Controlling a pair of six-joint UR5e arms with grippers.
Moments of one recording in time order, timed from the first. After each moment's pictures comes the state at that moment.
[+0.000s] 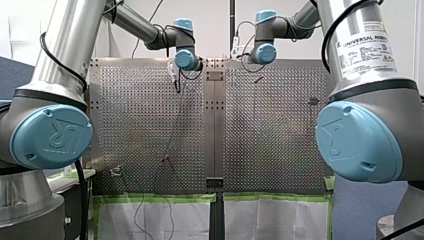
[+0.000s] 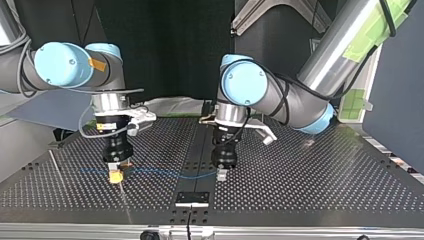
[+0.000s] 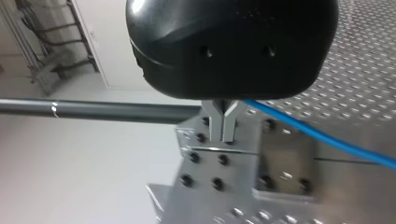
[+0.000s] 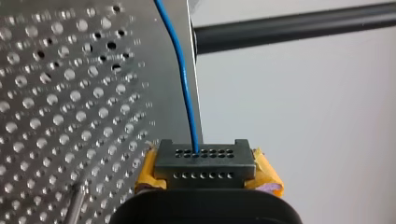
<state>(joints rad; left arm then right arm) -0.46 -1.83 -1.40 -2.83 -1.87 -1.72 2.07 -1.28 1.35 -0.31 1.58 1.66</state>
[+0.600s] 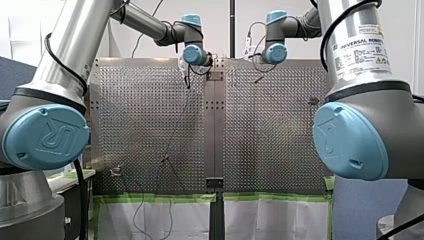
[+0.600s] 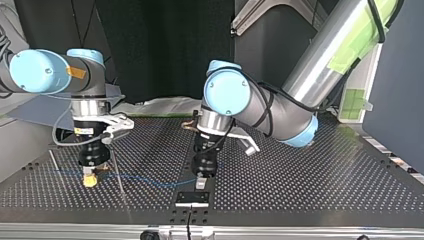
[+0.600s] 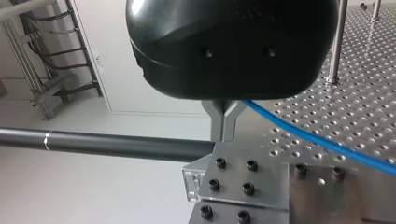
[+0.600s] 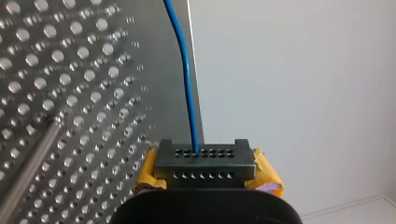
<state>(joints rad) -0.51 -1.90 -1.26 -2.91 -1.83 -1.73 1.98 -1.29 1.35 -0.30 1.58 1.68</state>
